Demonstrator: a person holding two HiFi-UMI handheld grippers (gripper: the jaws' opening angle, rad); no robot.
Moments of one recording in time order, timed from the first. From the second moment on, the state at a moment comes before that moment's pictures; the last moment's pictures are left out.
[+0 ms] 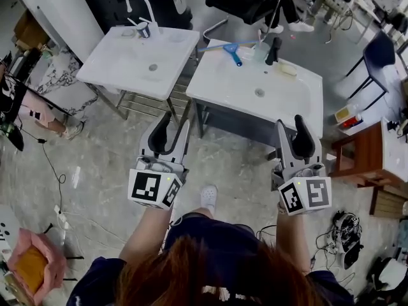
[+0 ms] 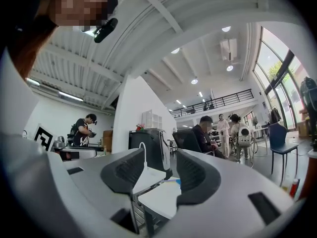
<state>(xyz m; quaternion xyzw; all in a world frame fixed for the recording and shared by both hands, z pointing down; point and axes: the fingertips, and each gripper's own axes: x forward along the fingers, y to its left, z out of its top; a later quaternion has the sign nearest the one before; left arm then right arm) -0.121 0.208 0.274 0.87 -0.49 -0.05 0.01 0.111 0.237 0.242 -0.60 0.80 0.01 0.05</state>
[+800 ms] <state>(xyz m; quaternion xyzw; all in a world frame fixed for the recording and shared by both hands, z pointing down) -0.122 0.042 0.289 0.86 -0.51 -0.04 0.02 0.106 0.067 0.251 -0.57 0.82 0.01 0.06</state>
